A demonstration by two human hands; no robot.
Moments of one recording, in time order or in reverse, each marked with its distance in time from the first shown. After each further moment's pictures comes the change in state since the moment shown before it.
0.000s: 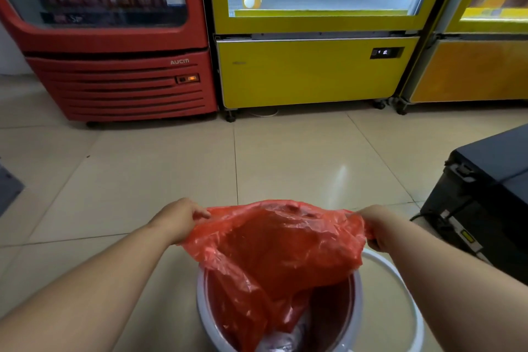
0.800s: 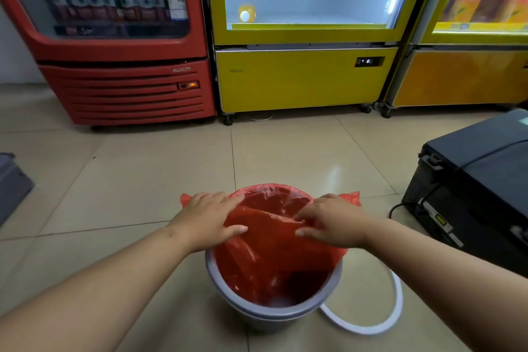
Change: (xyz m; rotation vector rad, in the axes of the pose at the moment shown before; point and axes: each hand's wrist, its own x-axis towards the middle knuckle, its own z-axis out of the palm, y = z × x) left_hand -0.080 0.045 0.014 0.486 0.149 0.405; right_hand -0.141 0.013 0.009 -1.025 0.010 -1.326
